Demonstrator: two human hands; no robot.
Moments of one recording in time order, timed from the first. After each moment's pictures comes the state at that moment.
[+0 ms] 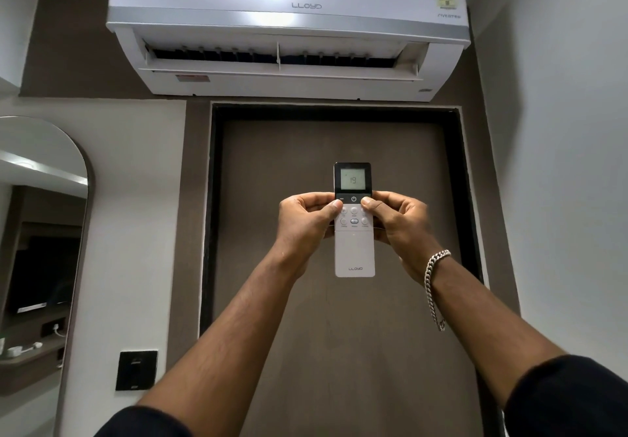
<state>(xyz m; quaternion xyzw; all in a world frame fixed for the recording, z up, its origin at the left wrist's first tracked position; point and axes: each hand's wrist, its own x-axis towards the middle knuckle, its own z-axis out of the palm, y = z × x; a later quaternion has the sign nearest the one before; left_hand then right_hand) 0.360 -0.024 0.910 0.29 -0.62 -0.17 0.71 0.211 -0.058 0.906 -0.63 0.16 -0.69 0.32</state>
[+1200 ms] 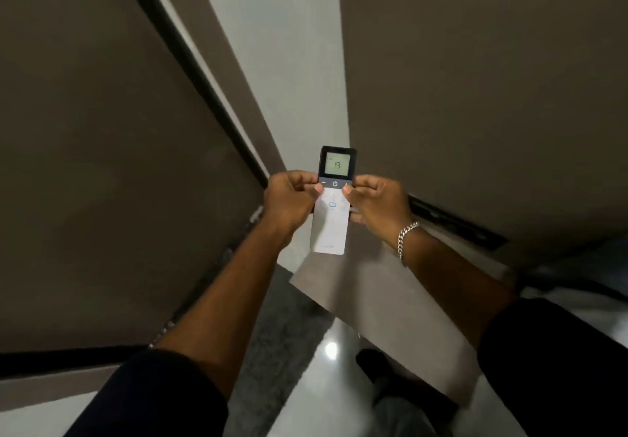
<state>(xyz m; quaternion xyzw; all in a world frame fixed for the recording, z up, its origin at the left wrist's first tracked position) 0.032 -0.098 0.363 0.51 -0.64 -0.55 0.17 -0.074 -0.004 0.330 -0.16 0.68 -0.59 0.41</state>
